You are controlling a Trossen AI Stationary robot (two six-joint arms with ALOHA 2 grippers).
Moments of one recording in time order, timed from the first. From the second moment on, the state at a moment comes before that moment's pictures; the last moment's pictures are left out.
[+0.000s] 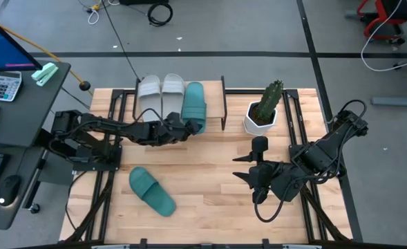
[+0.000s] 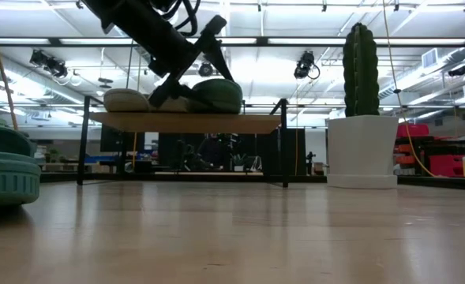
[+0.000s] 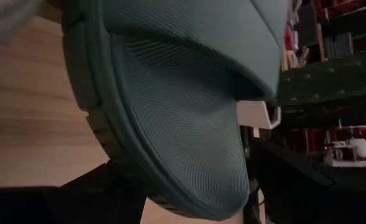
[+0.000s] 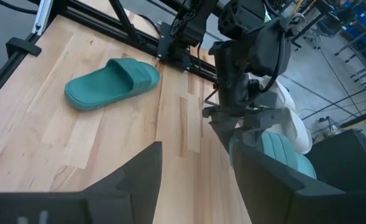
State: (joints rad) left arm 0.03 1.48 0.91 0.03 -0.47 -1.51; right arm 0.65 1.48 1.64 -0.90 0.77 0.04
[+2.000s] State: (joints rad) left arm -0.15 1.33 0.91 -0.25 -0.50 -1.50; right arm 0.65 1.48 1.64 -0.89 0.64 0.20
